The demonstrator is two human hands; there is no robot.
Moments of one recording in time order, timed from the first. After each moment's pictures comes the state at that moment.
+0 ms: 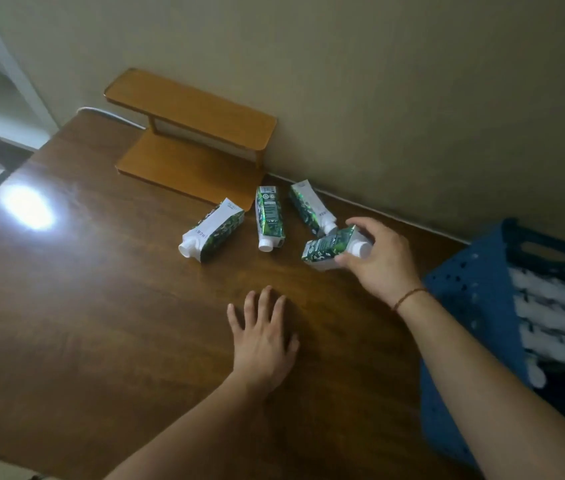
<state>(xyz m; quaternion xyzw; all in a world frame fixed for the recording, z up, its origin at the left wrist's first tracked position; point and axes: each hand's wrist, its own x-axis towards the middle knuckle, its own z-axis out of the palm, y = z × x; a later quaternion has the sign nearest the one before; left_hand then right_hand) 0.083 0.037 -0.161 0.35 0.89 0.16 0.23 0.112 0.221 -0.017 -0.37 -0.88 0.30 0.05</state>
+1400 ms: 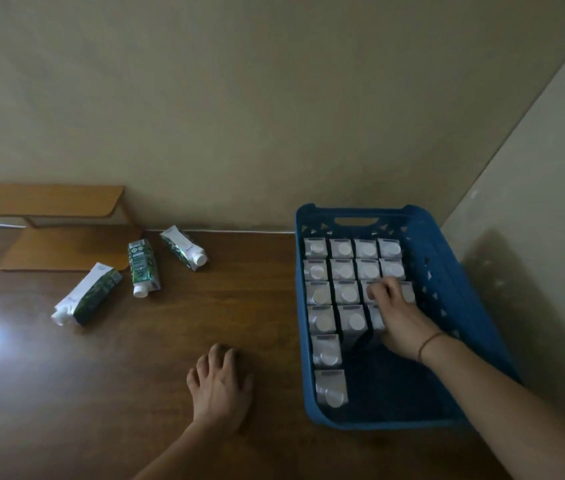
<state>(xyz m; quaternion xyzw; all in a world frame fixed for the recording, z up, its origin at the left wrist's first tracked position) 0.217 0.115 -0.135 0.33 0.90 0.11 0.27 0.415 0.359 -0.030 -0.34 -0.93 0.08 -0.12</state>
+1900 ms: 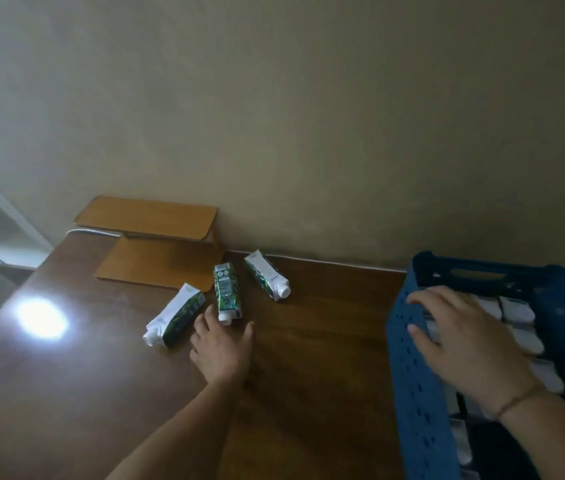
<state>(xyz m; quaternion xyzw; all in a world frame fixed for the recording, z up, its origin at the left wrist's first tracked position) 0.040 0.123 -0.106 0.05 0.95 0.29 0.14 0.278 0.302 0.048 -0.31 -0.95 0.06 0.05</state>
